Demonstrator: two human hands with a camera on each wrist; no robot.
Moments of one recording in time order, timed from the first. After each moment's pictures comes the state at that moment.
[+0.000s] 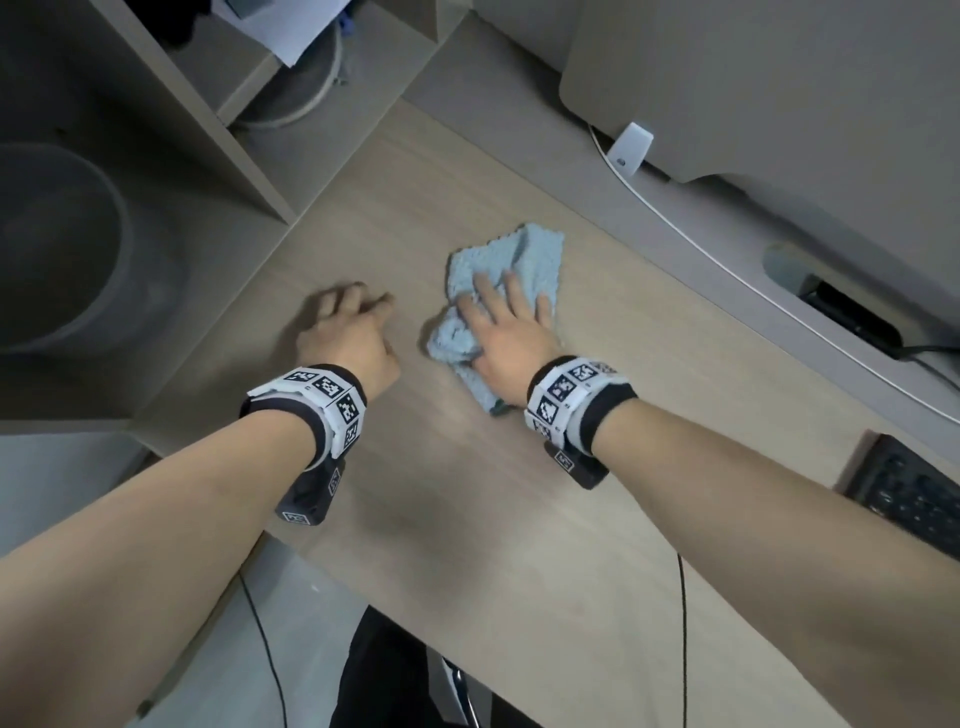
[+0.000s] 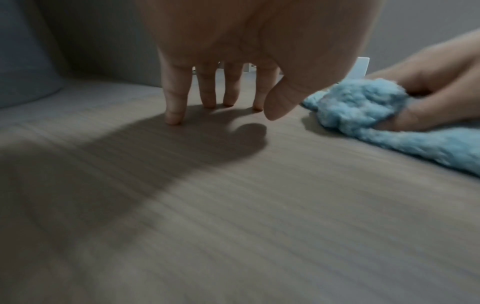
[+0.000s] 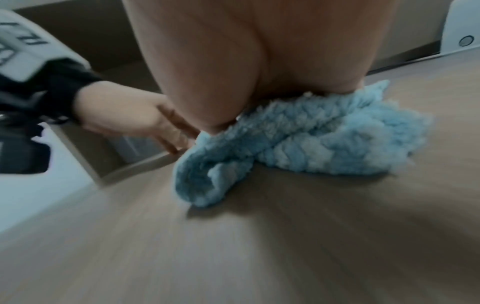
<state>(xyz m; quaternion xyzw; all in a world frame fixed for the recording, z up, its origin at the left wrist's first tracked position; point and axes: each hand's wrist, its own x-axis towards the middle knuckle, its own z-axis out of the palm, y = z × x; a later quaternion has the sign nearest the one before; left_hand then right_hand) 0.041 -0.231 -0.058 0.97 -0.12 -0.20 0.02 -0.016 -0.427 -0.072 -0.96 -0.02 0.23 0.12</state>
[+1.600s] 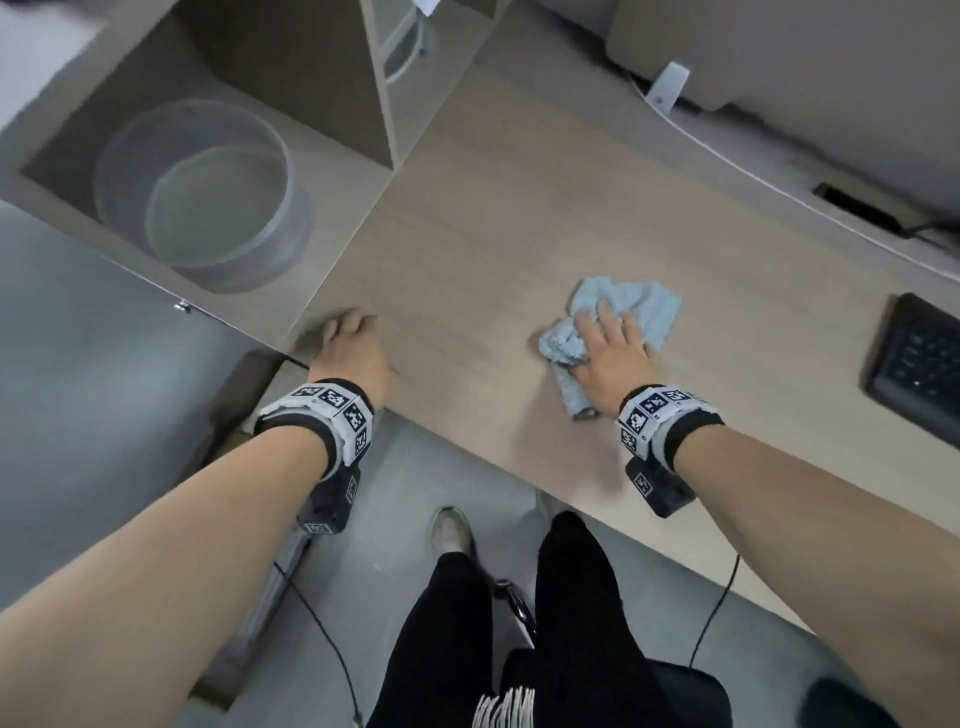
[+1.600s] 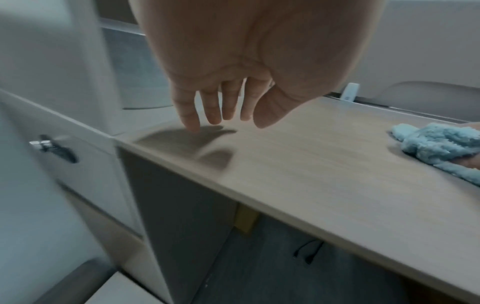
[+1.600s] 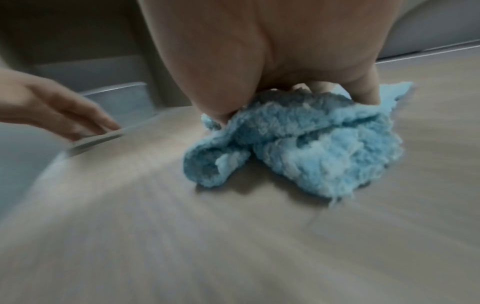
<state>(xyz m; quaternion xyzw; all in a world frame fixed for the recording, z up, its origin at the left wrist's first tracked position) -0.033 -0.055 -0.034 0.95 -0.13 -0.26 0.09 -0.164 -0.337 -0.068 -0.94 0.23 0.23 0.10</state>
